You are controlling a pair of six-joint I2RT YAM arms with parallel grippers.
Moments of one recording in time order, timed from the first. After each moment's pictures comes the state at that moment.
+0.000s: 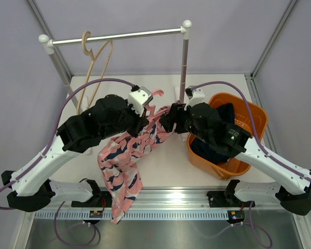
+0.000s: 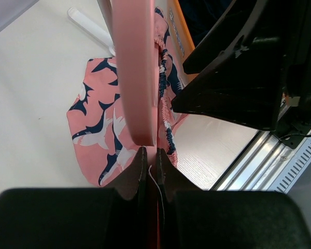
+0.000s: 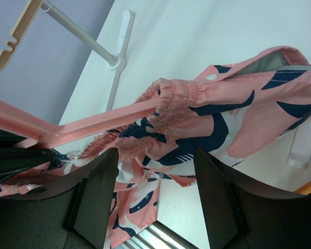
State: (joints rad) left arm -0.99 1.16 1.60 -0.92 -0.13 -0.11; right arm 0.97 1.13 1.27 -0.51 0.28 0.64
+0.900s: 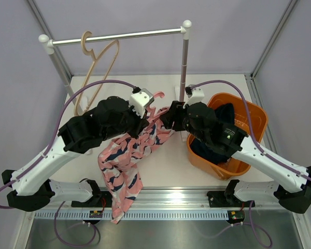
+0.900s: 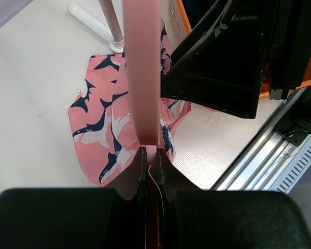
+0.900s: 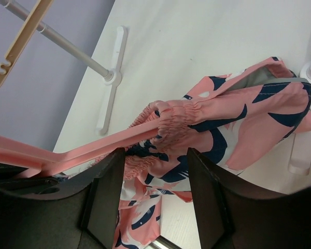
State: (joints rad) left arm -1.01 1.16 1.58 -0.93 -0.15 -0.11; right arm 0.98 1.16 1.27 -0.46 0.35 0.67
